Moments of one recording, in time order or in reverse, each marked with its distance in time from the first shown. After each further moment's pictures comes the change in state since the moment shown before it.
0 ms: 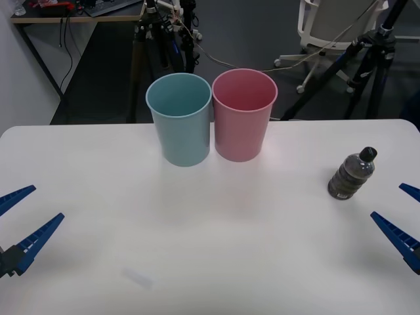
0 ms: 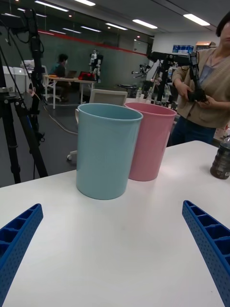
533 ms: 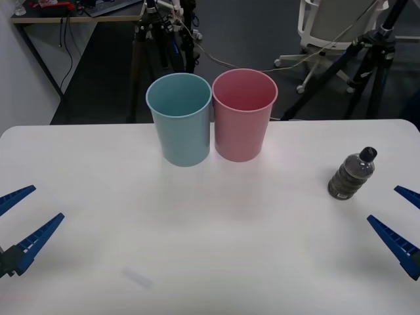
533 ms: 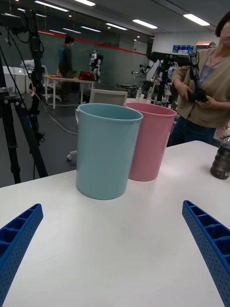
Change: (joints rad) right arm 0.017 0.033 0.005 -0.009 -0.022 -0.037 0.010; left arm 0.000 0.000 0.000 0.000 0.000 0.000 0.000
